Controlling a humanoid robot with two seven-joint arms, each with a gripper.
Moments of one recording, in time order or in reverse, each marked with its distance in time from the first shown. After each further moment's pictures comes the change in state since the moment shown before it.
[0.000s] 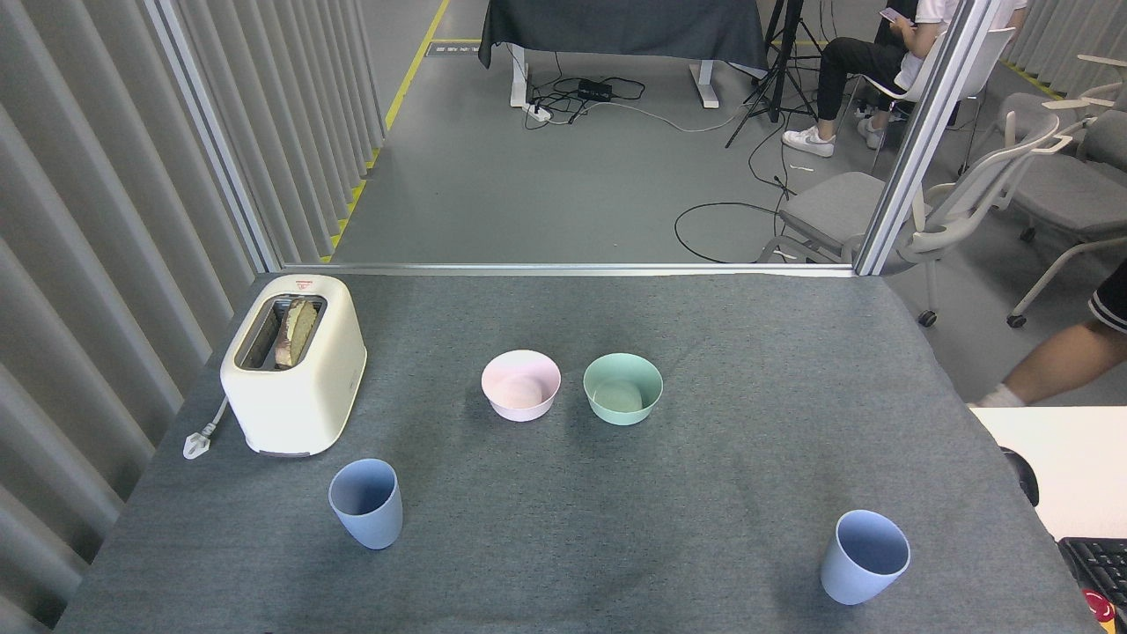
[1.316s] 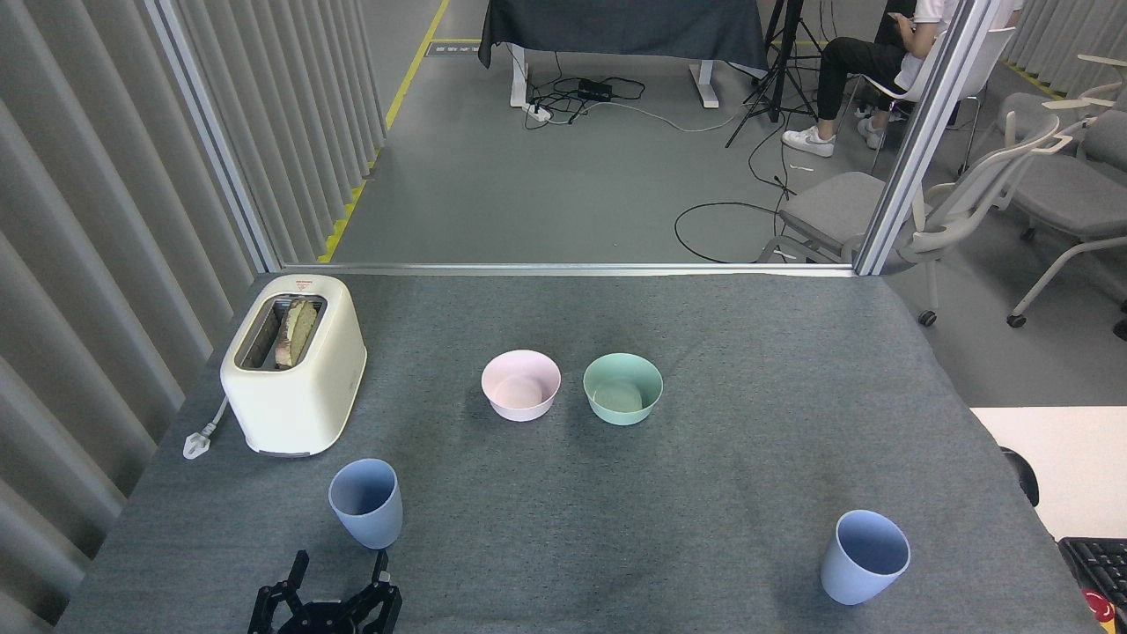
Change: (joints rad) left arm -0.317 -0.013 -0.024 0.281 0.010 0.047 -0.060; right arm 0.004 -0.002 0.001 0.039 -0.002 0.008 0.001
